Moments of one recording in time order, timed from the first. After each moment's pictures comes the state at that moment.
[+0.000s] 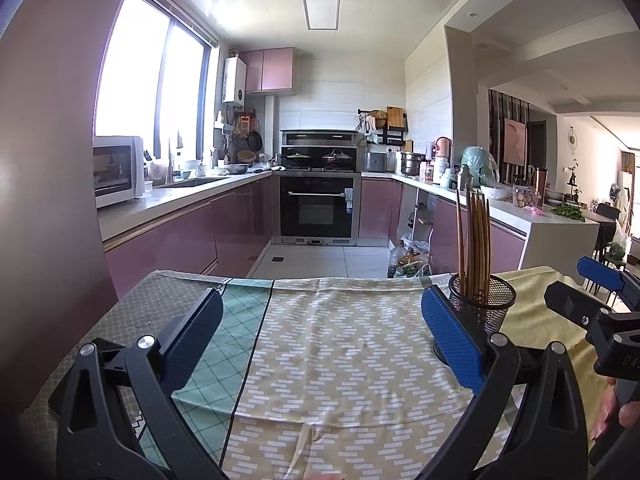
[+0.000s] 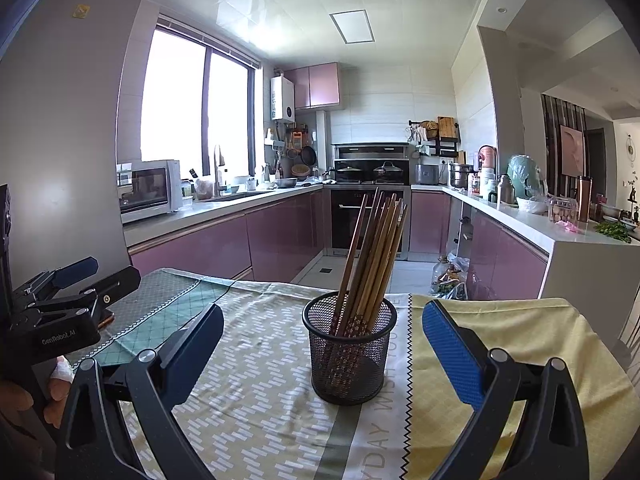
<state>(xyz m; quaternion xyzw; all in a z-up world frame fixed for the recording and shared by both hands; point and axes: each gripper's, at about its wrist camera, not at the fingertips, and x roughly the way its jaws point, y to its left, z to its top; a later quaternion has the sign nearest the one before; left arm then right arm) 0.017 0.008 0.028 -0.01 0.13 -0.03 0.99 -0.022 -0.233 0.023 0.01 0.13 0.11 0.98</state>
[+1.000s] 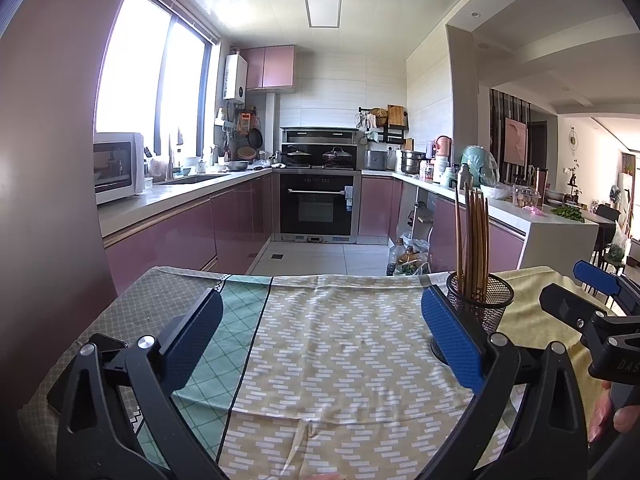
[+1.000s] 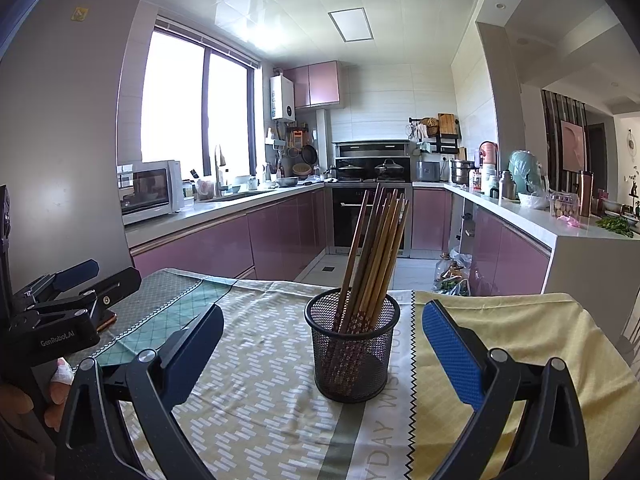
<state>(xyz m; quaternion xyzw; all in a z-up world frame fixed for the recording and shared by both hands) 0.016 0.009 0.029 -0.01 0.13 -0.02 0.99 -0.019 -0.231 0.019 0.01 0.13 0.11 0.98</state>
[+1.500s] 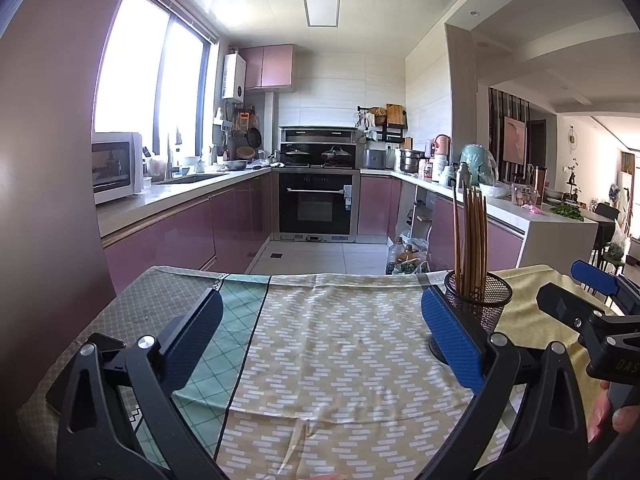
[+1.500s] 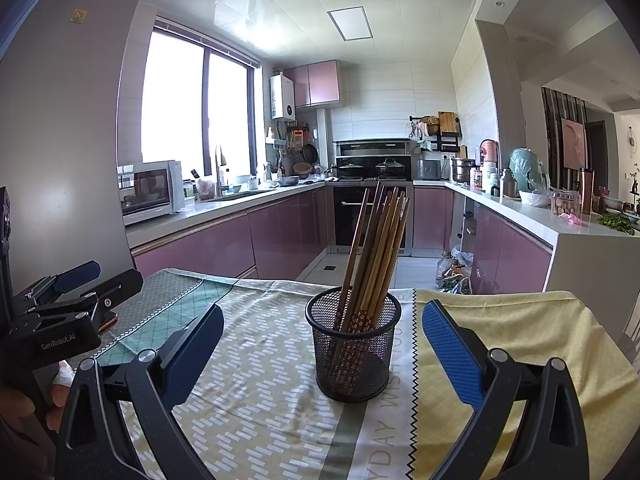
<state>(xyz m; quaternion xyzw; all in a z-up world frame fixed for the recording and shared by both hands) 0.016 0.008 0.028 -0.01 0.13 -0.03 0.99 -0.021 -0.230 0.018 0.01 0.14 0.12 0.98</state>
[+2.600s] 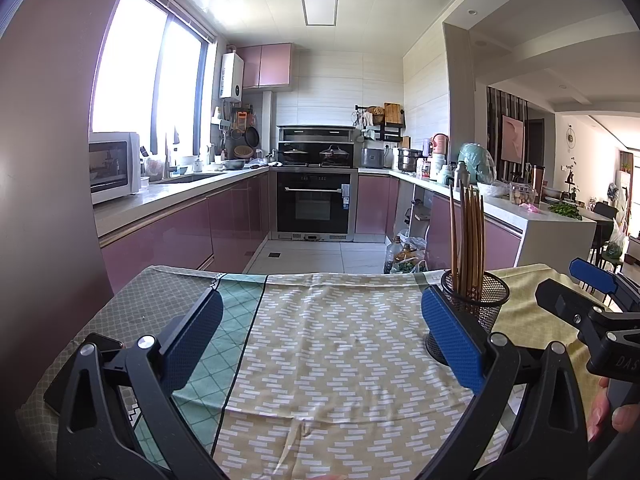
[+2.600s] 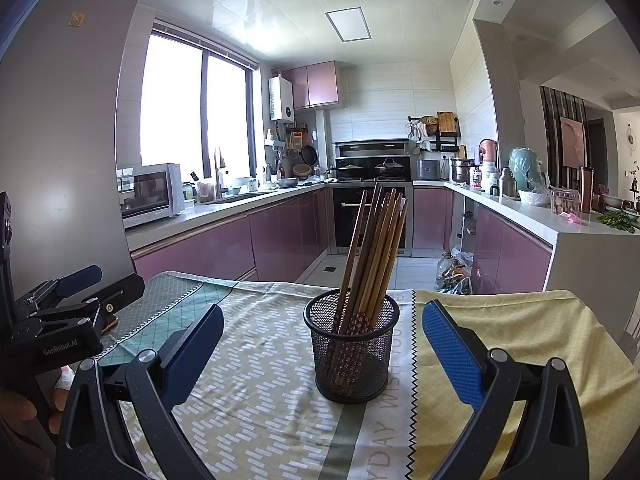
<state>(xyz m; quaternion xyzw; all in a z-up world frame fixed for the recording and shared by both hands) 0.016 0.007 0.028 -0.01 0.13 -0.03 0.99 -0.019 -0.232 0.018 0.02 0.13 0.12 0.98</state>
